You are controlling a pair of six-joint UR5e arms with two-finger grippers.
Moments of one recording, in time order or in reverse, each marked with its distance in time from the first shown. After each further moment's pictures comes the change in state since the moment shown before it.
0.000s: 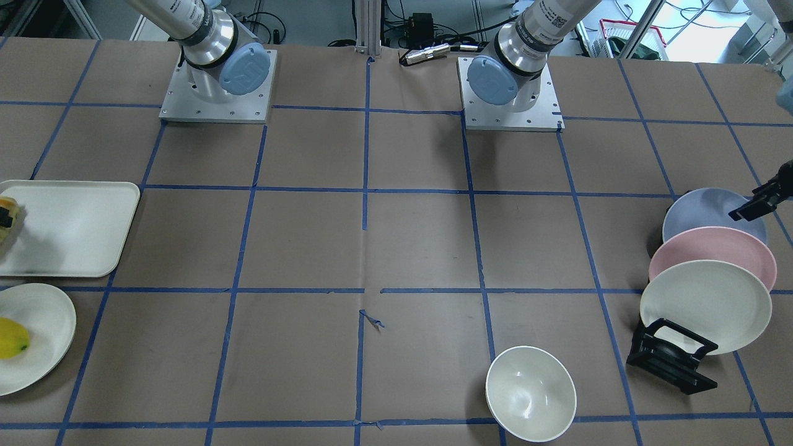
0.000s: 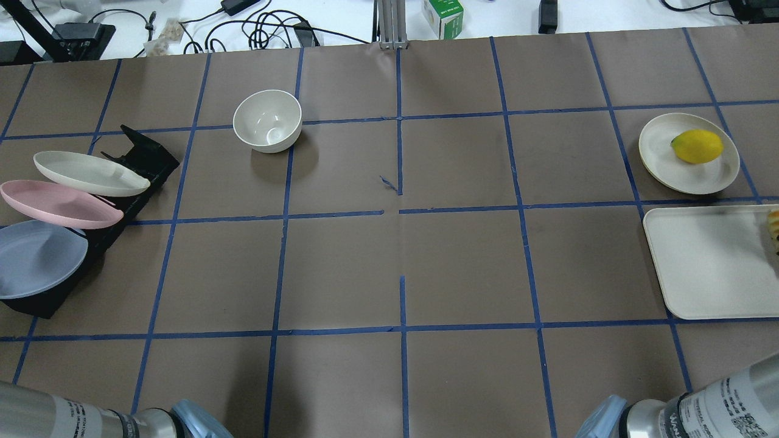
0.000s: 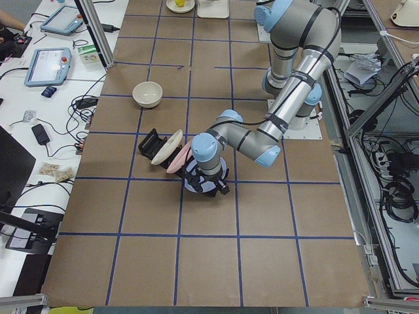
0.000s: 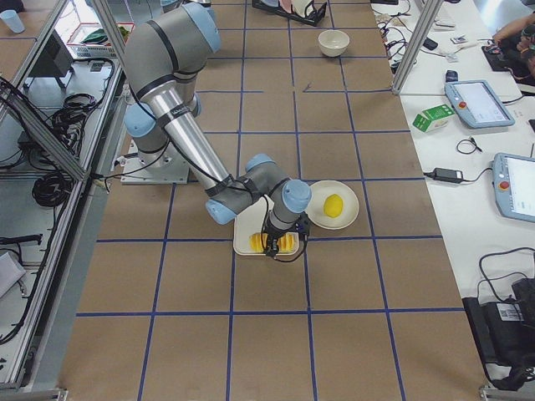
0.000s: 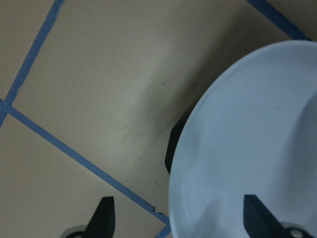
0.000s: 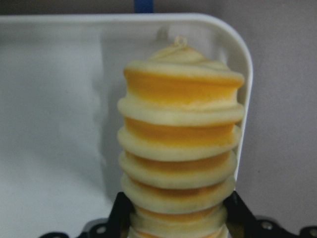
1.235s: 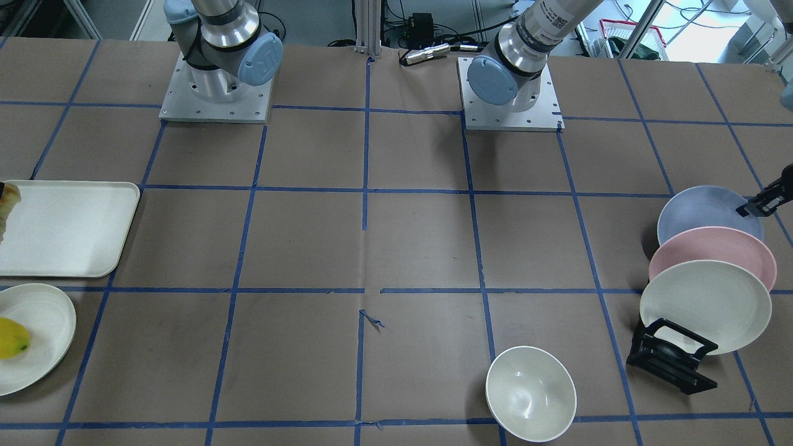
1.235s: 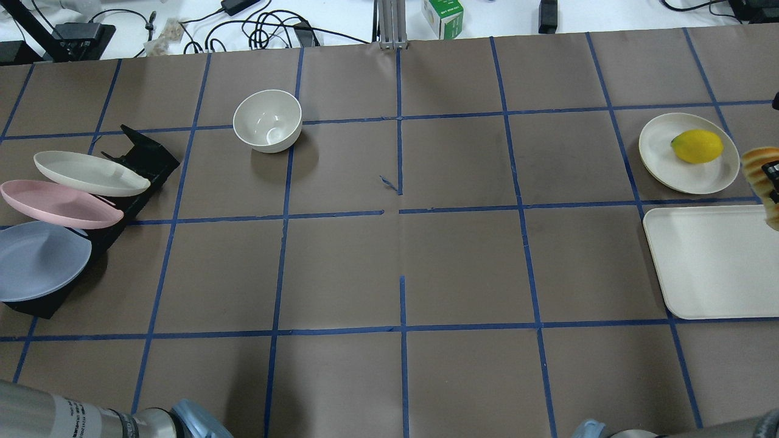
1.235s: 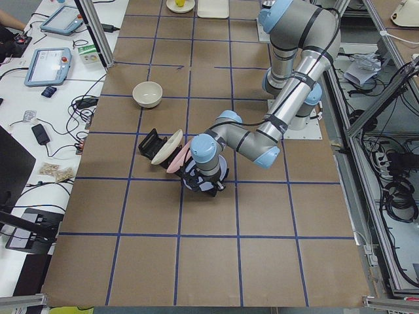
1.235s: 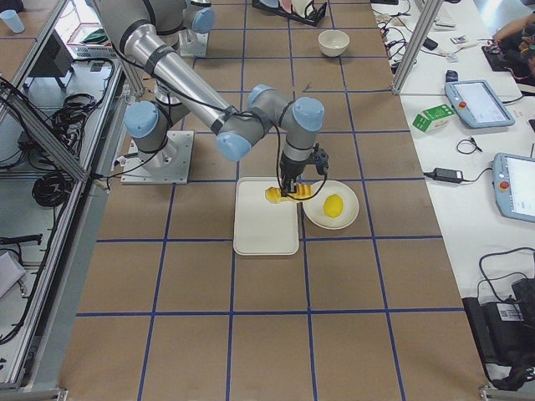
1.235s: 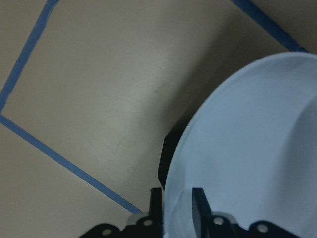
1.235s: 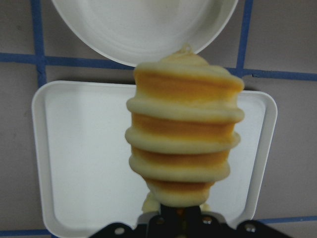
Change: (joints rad) left arm -0.001 -0.001 0.018 -0.015 -0.025 -0.007; right arm 0.255 -0.296 -0.004 0.199 0.019 0.166
